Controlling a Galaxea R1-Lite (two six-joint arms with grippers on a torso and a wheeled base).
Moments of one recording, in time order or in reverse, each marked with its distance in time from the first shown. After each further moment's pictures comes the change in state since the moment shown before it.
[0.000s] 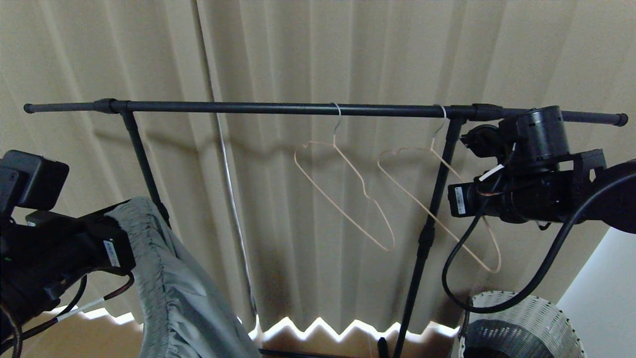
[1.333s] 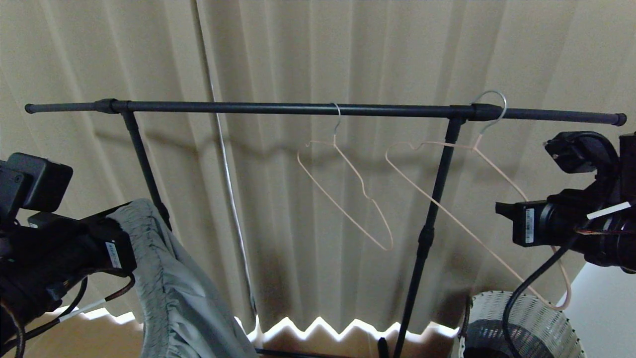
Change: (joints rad) left arm 0.004 0.007 0.004 0.000 0.001 0.005; right arm 0.003 -0.347 0.350 -0.157 0.008 -0.003
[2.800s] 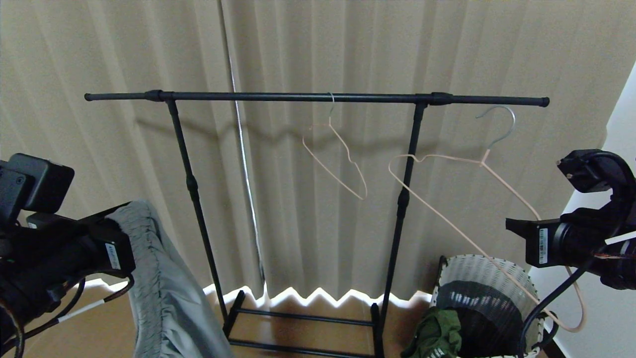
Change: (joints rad) left arm 0.004 -0.002 0.002 0.000 0.001 0.027; right arm 0.000 -0.054 0.082 -0.004 0.000 0.005
